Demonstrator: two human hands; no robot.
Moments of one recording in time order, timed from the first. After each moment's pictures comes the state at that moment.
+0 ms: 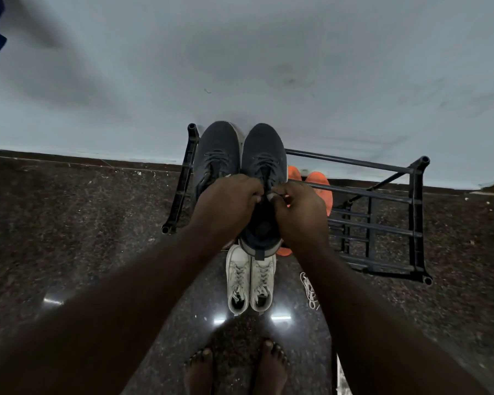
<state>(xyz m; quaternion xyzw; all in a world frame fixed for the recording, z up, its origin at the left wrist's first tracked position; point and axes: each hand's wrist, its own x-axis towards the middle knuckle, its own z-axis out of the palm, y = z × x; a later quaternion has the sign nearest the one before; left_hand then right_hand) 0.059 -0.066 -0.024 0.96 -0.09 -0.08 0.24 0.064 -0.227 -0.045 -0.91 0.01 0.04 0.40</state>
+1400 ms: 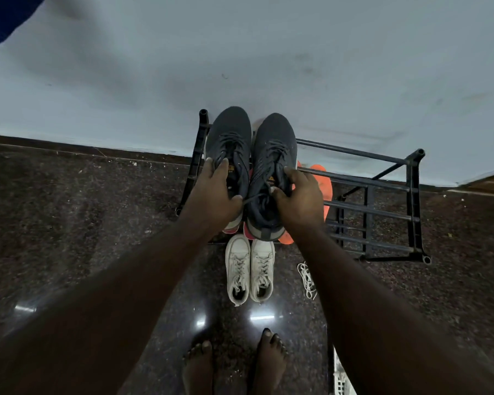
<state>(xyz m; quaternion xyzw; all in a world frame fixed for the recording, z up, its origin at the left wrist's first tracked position) 0.018 -0.014 -0.029 0.92 0.11 -0.15 0.34 0.042 -0.190 -0.051 -0.94 0.06 0.05 0.34</state>
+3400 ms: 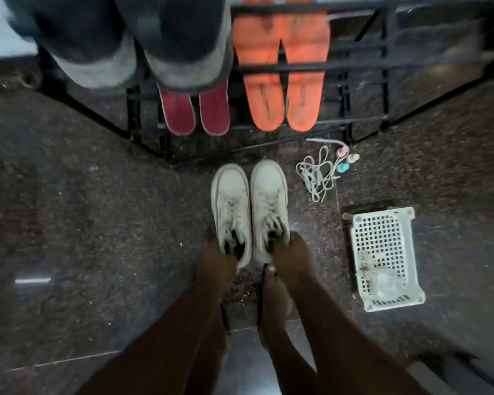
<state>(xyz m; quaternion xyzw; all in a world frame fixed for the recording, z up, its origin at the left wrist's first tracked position) -0.252 -0.095 -0.332 0.74 0.39 -0.40 0.37 -0.246 -0.256 -0.295 -0.77 0.41 0.29 0.40</state>
